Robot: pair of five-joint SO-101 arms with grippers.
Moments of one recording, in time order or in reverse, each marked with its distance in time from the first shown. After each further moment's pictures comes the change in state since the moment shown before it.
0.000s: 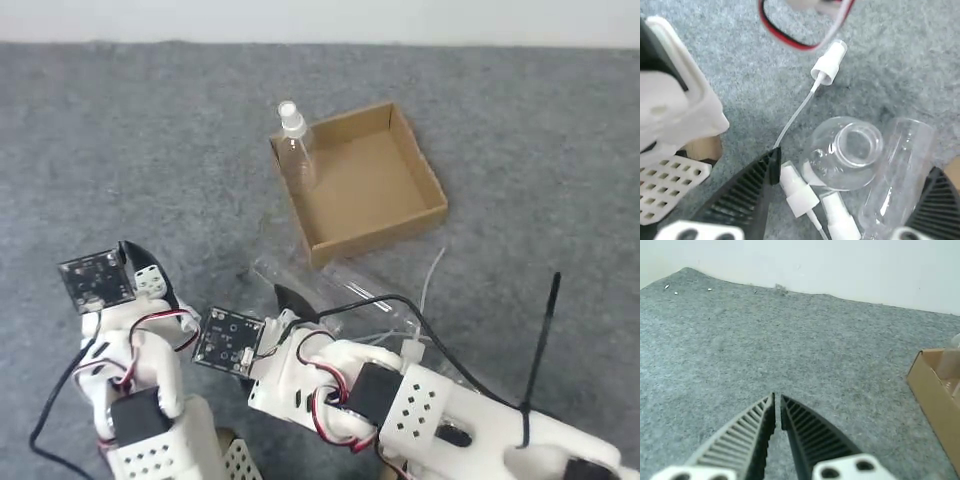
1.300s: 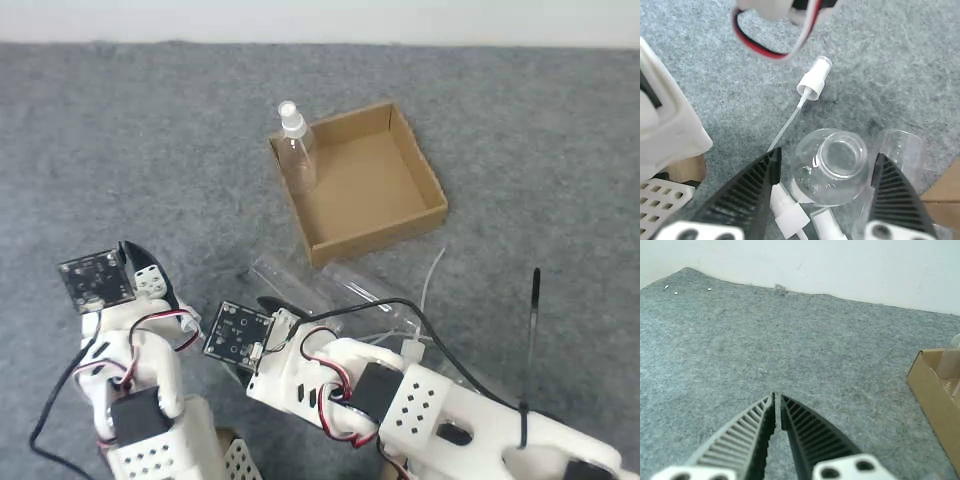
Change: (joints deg) left arm 0.0 0.0 0.0 -0.1 0.0; right arm 1.8 0.0 5.7 -10.9 0.0
